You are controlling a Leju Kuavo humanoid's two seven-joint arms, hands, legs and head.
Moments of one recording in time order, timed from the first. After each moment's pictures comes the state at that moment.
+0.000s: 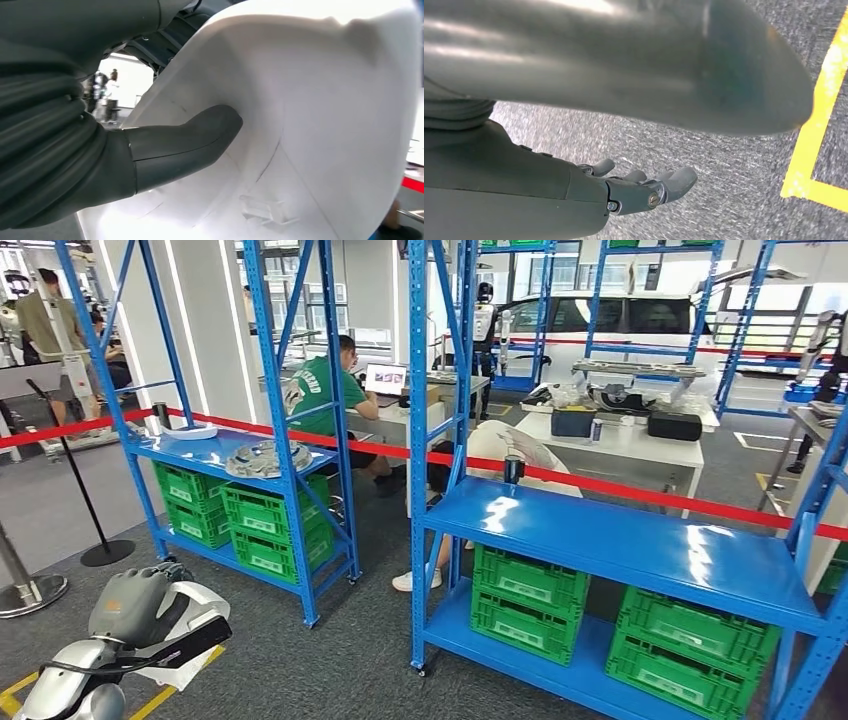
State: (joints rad) left arm -1.01 0.19 -0.31 -0.46 -0.98 0.37 -0.43; right arm -0.08 0.10 -1.28 -0.22 1.11 0.33 -0.24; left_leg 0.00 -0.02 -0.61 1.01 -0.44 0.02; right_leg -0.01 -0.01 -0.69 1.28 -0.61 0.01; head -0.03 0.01
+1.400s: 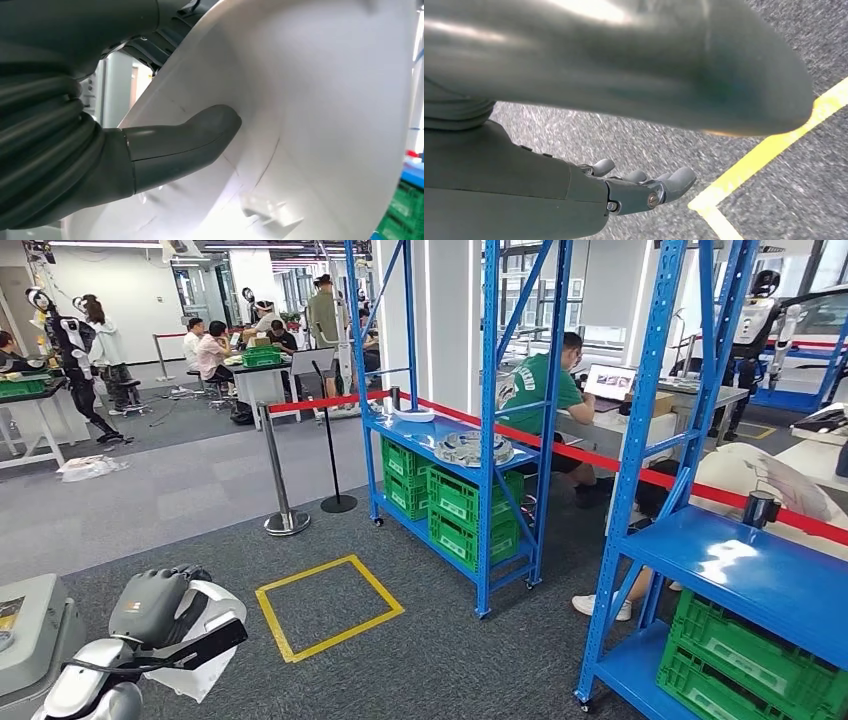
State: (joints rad) left arm -1.02 0.17 -0.30 -0.44 -1.00 0.36 -0.43; right arm -0.08 0.10 -1.28 -0.22 1.10 0.33 -0.22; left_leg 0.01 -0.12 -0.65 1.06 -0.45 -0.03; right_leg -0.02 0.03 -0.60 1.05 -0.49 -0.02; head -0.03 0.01
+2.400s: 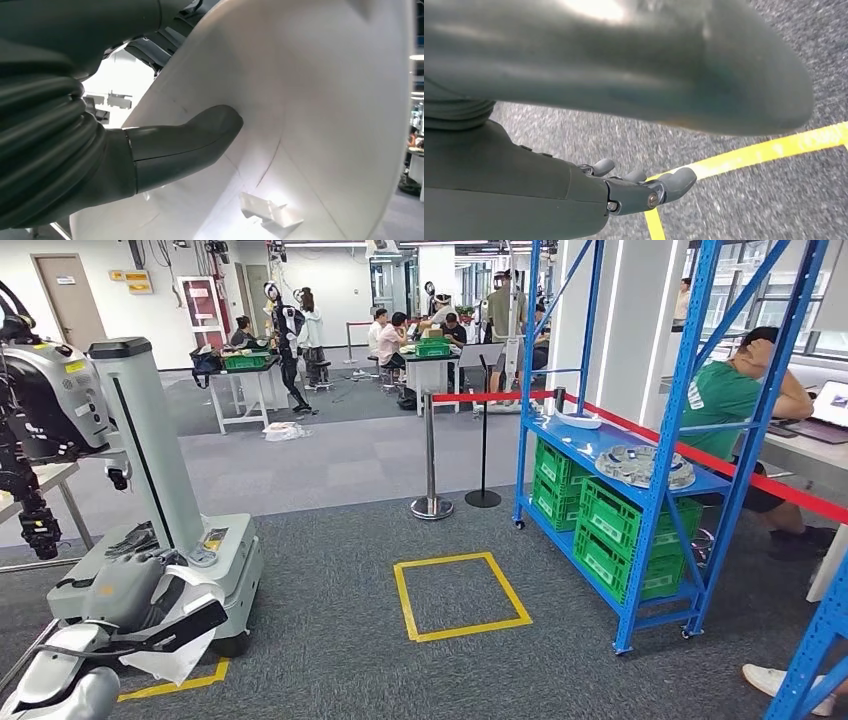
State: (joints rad) left arm -1.05 0.22 -0.30 -0.46 -1.00 0.33 -0.41; right arm -0.07 0.10 -1.28 -0.22 1.11 0.34 -0.22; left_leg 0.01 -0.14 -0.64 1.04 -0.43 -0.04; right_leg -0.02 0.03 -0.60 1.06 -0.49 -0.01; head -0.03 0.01
